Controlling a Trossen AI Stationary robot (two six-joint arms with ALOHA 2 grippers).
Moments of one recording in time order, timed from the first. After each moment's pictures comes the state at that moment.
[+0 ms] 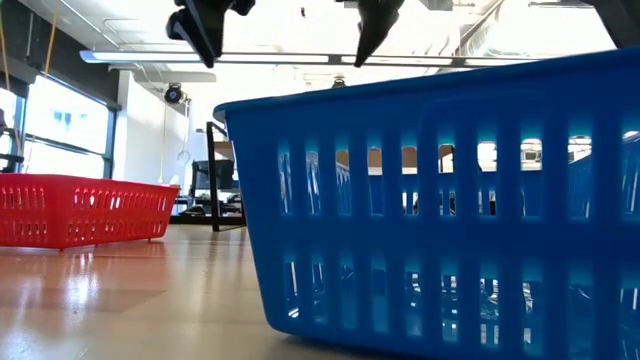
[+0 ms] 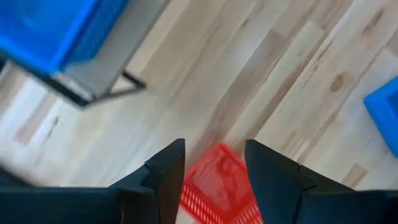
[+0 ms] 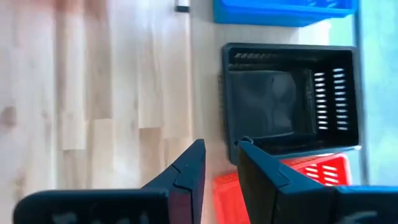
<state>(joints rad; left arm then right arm) 0.29 1.50 1.63 -1.44 -0.08 -0.44 -0.28 1.92 2.26 -1.44 0.10 -0.34</state>
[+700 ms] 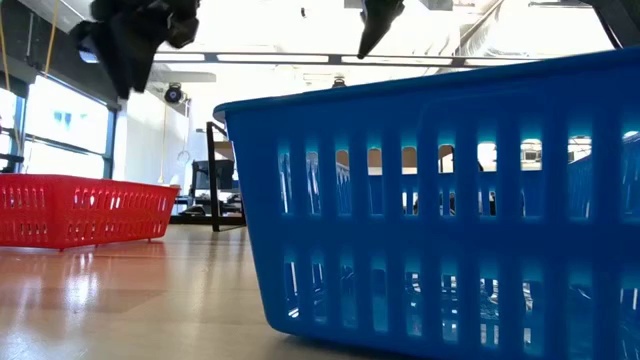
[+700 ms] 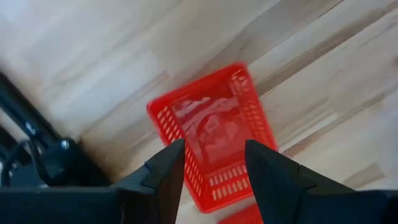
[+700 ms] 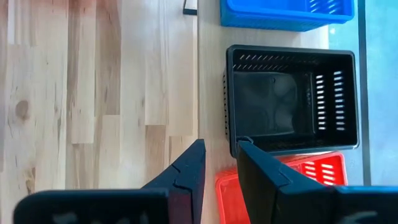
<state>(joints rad) 0.05 1.31 1.21 -1.37 -0.09 -1.03 -0.28 1.92 2.31 -1.49 0.08 -0.36</state>
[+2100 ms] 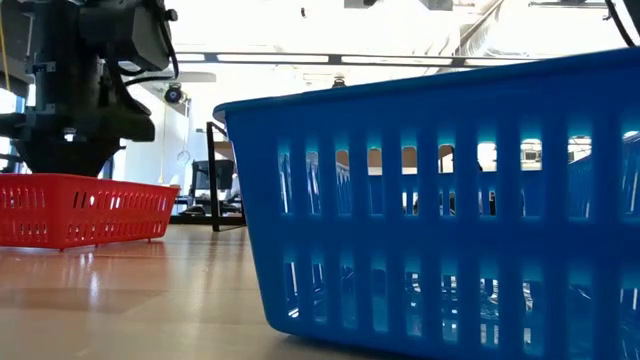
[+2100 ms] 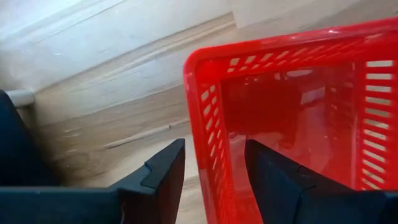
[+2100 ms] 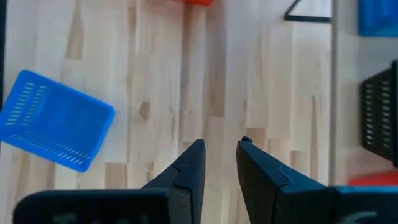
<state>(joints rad) -0.07 1.30 0.67 -0.97 -0.13 -1.42 0.08 1.92 2.31 -1.55 0.07 0.00</state>
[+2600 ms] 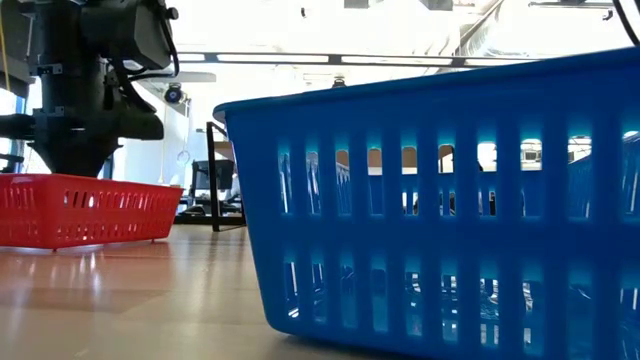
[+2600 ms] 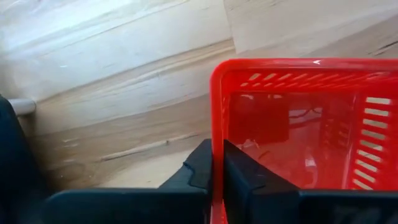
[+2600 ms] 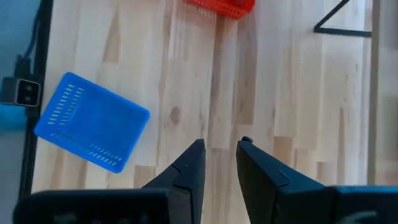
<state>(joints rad) -0.07 1.29 0.67 -0.96 -0.18 -1.47 0.19 1.92 2.31 -1.53 0.07 0.08</state>
